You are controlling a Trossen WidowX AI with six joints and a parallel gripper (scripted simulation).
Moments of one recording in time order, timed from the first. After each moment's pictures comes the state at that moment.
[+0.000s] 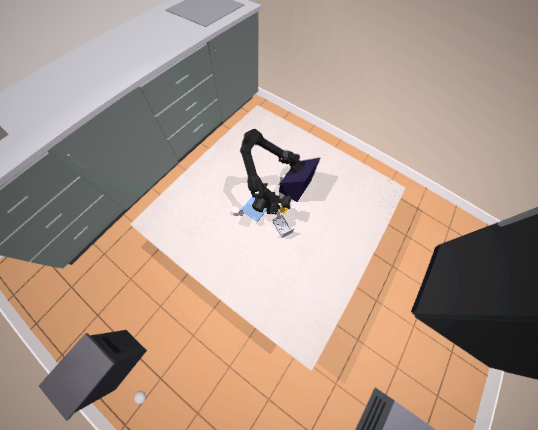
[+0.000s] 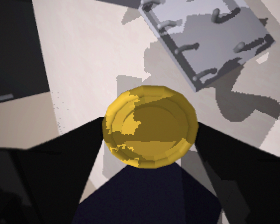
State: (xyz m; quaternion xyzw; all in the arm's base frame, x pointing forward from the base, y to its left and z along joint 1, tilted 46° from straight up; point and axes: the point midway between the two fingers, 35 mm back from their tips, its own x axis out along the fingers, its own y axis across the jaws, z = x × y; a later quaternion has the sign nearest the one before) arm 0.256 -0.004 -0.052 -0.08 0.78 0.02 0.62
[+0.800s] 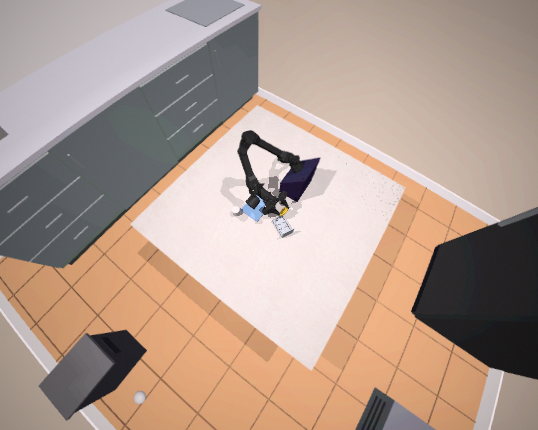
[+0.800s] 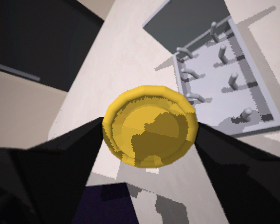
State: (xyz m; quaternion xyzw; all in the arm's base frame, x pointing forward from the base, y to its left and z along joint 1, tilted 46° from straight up) arm 0.260 -0.024 -0.069 -0.10 0.66 0.29 0.69
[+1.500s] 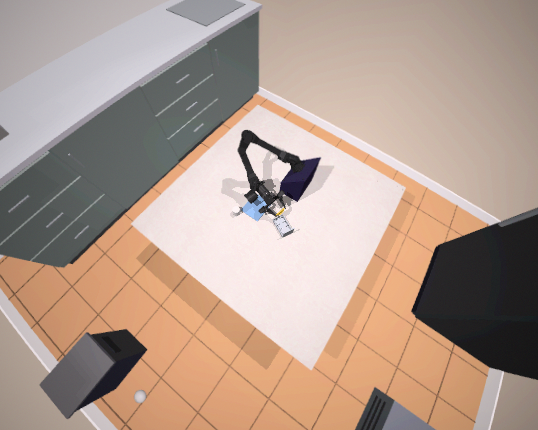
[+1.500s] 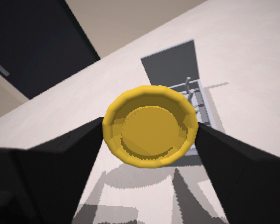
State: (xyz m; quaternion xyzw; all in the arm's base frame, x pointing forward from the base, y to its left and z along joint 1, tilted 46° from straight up) arm 0.266 -0.048 -0.066 -0.22 0.45 0.43 0.76
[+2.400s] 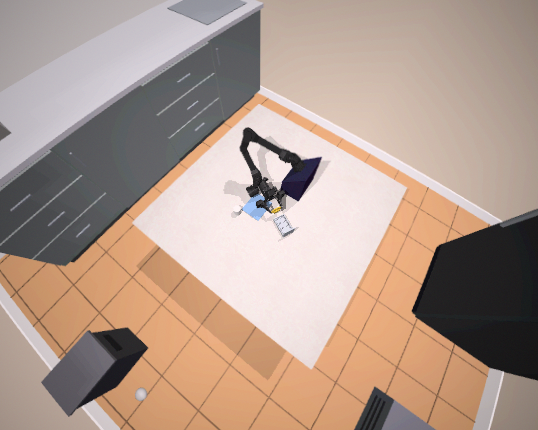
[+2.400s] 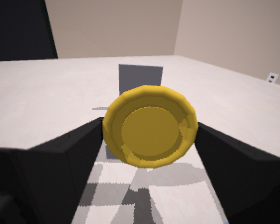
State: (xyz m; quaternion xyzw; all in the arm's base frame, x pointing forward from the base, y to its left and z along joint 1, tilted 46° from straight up) arm 0.265 -0.072 -0.052 -0.37 0.25 0.44 0.78
